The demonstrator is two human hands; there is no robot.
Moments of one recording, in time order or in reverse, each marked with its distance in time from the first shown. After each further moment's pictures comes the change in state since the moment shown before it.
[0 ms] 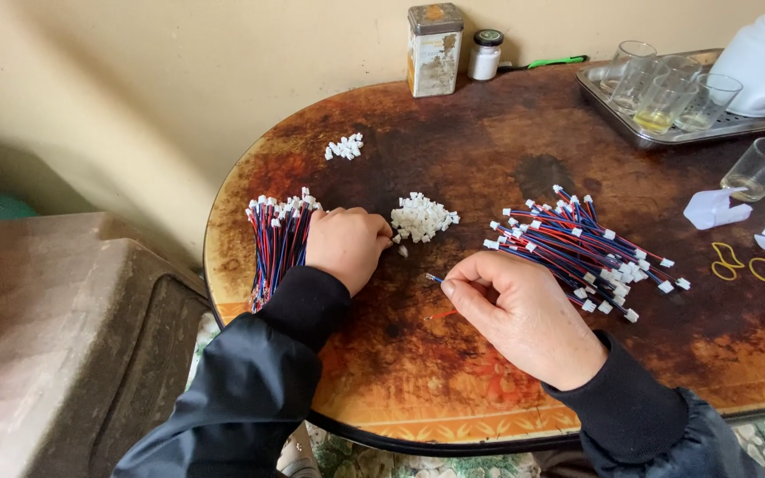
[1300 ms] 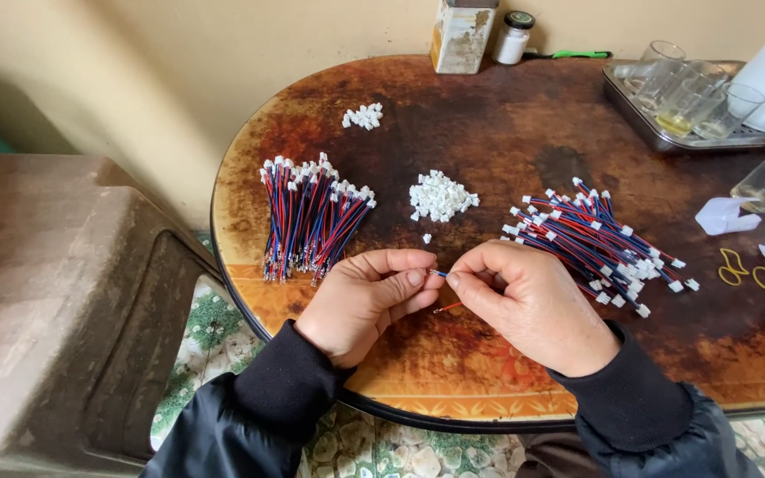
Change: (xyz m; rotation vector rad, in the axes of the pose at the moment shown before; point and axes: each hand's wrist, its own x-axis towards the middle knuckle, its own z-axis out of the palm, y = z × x) left_hand -0.102 0.038 -0.001 -2.140 -0.091 -0.394; right_hand 0.000 -0.019 0.010 -0.004 -0.105 -0.033
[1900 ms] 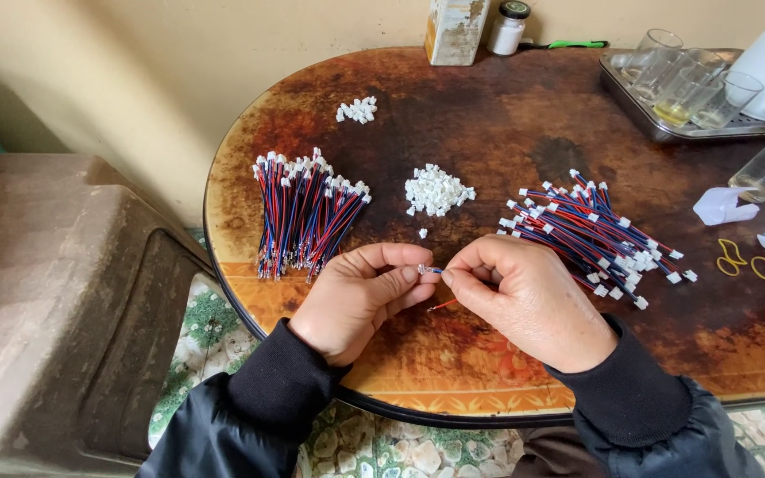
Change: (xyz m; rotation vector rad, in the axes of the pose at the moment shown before) left_hand -0.006 0.003 0.004 0.043 -0.006 0.048; right_hand 0.000 -0.003 0.002 -0.039 0.021 0.065
